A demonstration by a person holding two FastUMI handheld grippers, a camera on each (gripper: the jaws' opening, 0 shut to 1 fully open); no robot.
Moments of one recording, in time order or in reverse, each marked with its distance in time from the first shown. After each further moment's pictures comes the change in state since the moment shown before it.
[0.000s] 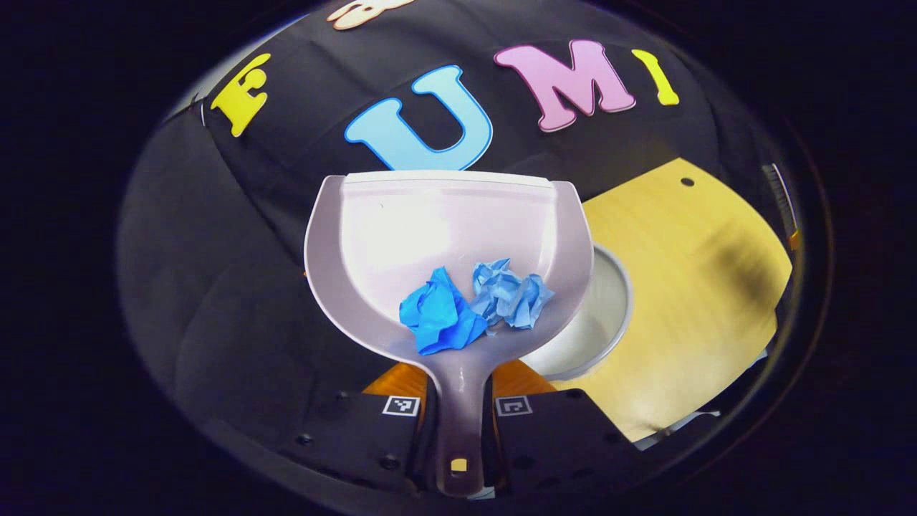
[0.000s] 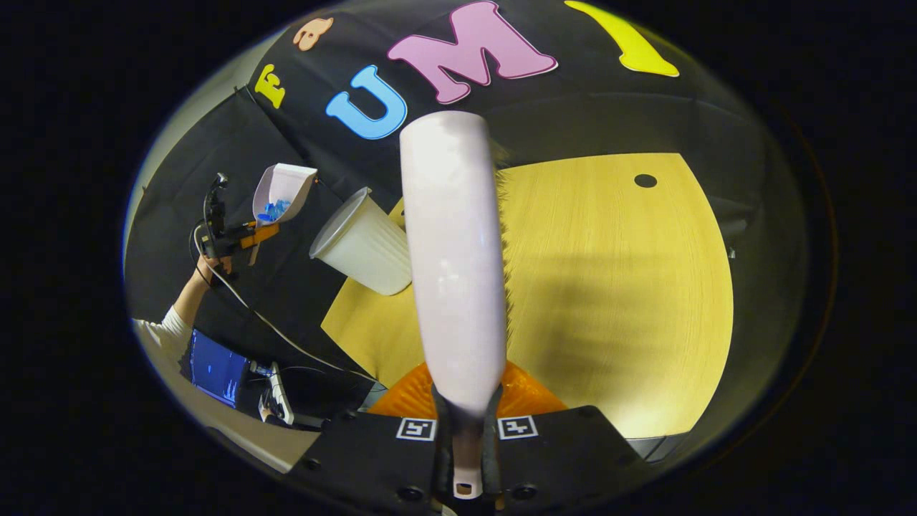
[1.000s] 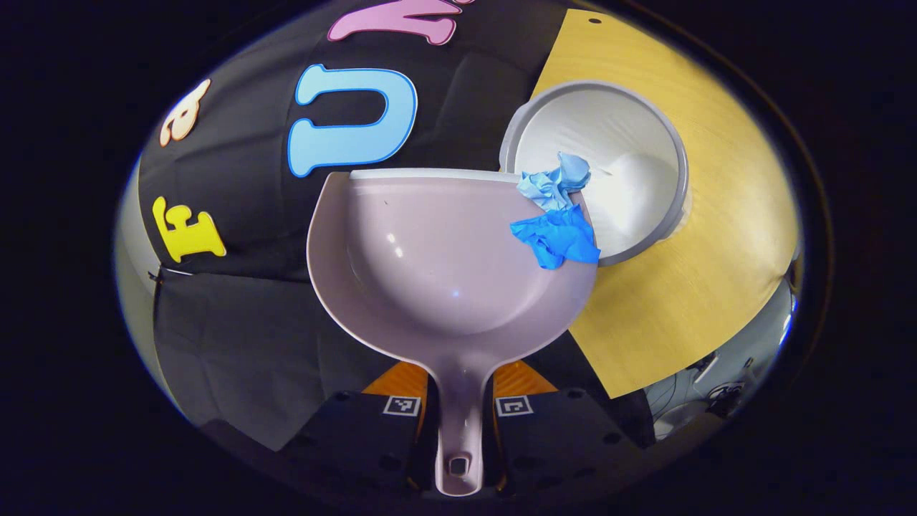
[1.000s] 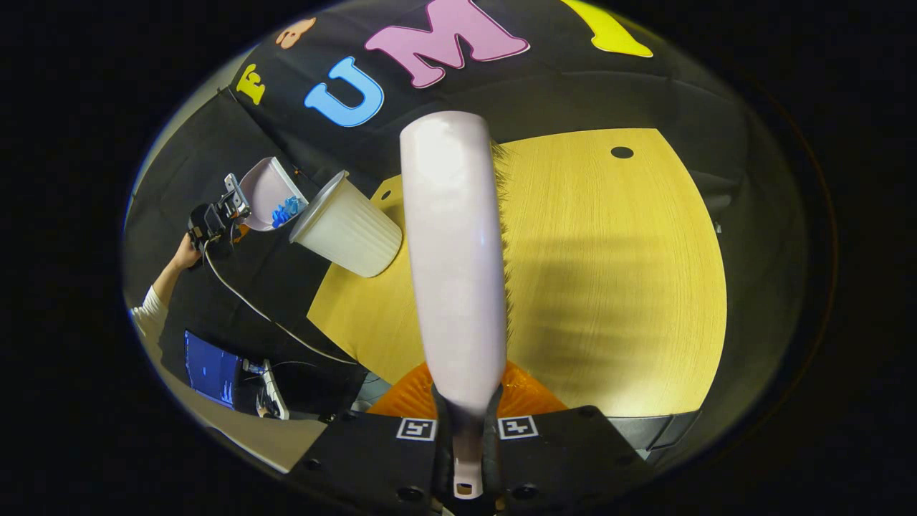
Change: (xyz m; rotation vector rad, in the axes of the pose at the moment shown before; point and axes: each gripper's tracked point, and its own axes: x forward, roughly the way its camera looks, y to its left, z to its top) left arm -0.001 0.044 -0.016 0.590 0.233 0.406; right arm 0.000 -0.021 -0.035 0.030 0.053 -0.062
